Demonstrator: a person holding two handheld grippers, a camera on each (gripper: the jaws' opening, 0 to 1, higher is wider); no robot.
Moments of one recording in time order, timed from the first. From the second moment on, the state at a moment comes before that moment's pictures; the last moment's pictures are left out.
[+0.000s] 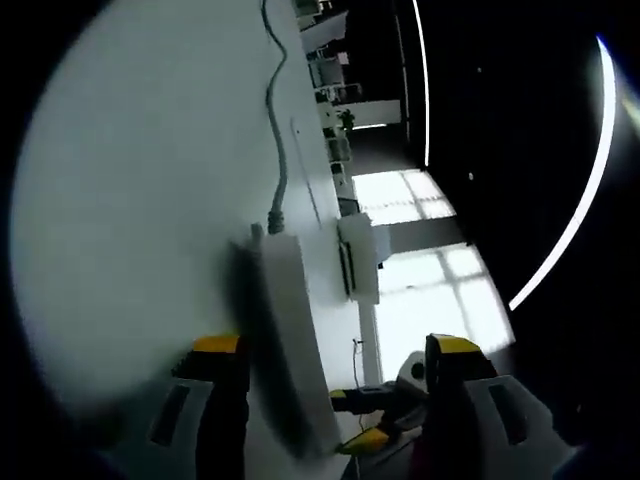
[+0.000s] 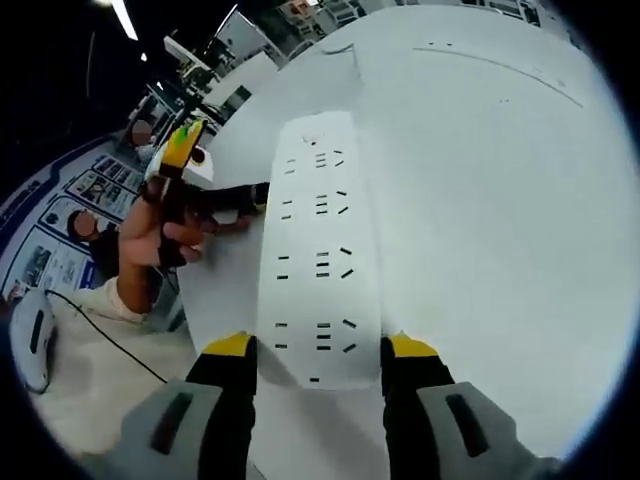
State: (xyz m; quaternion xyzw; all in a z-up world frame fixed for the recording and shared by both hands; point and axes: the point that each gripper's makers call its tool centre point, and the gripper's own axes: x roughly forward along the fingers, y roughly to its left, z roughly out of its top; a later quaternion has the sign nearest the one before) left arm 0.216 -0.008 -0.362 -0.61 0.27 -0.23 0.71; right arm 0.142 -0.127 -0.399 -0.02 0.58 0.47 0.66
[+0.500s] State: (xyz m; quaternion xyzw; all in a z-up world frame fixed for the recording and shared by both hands) left arm 0.240 0.000 -0.369 -0.62 0.26 -0.21 0.71; right arm 0.143 -0.128 -0.400 -0.02 0.58 0.47 0.66
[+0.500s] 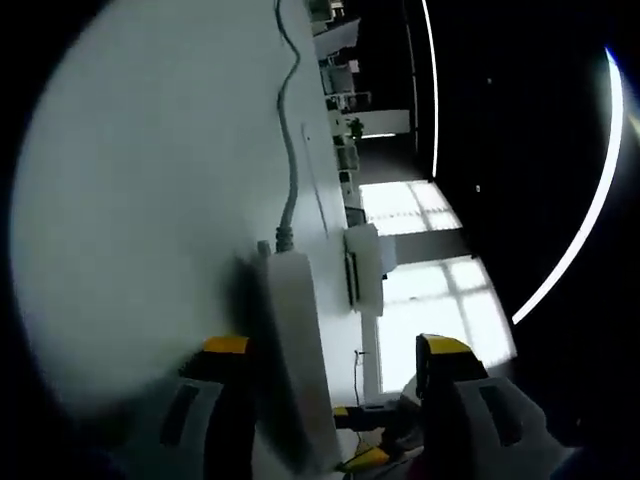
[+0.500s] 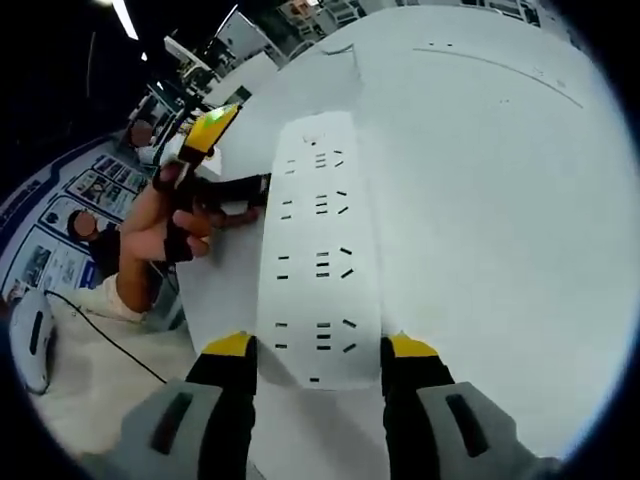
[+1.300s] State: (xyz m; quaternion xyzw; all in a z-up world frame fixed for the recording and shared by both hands) left arm 0.247 -0.003 -0.380 -0.63 0.27 -0.19 0.70; right arm 0.141 -0.127 -0.399 -0.02 0.58 0.47 0.66
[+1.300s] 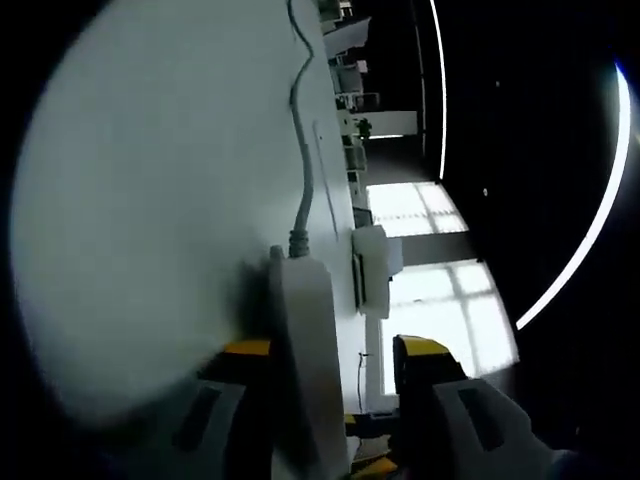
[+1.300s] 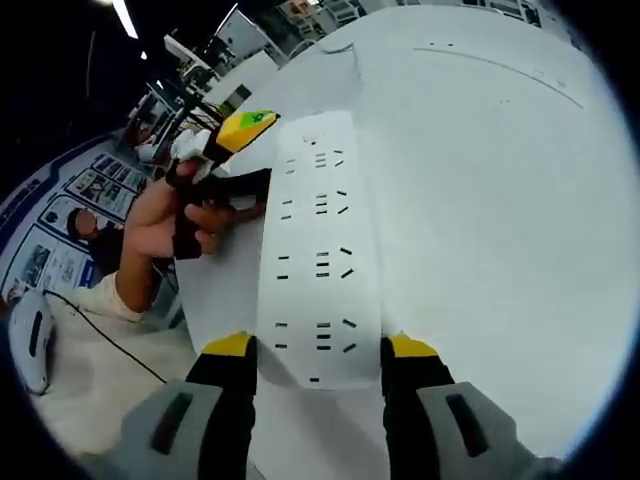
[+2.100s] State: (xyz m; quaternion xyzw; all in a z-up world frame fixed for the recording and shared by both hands) left arm 0.250 -0.003 -0.391 -0.62 0.29 -0.17 0.71; right arm 0.138 -0.125 -0.399 -0.02 0.58 0.47 0.66
